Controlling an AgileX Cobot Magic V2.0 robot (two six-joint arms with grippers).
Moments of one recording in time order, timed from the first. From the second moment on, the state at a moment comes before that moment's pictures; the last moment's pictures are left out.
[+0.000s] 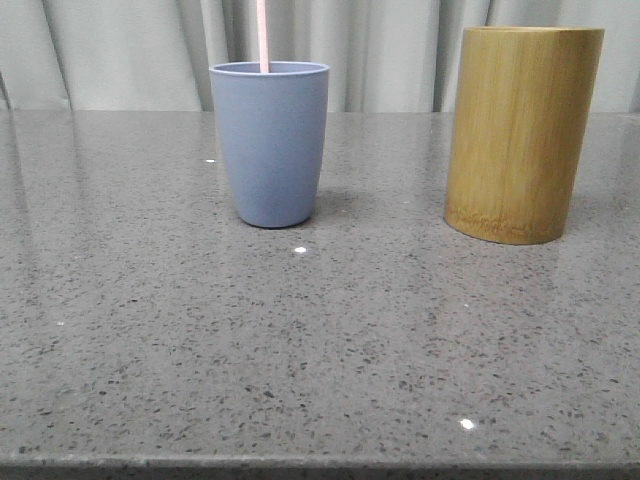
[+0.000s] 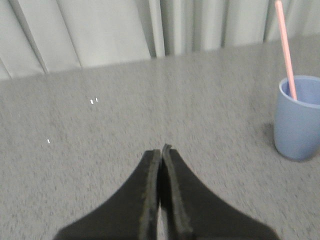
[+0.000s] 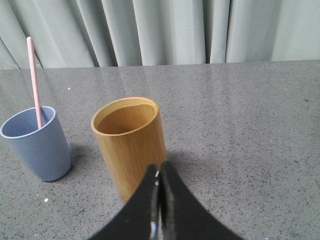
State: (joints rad) left arm -0.30 0.31 -0.58 0.19 0.55 -0.18; right arm 0.20 0.32 -0.54 0.18 0.48 0.06
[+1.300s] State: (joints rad) left arm -0.03 0.00 0.00 0.00 0.17 -0.04; right arm 0.20 0.32 -0.54 0.18 0.48 0.06
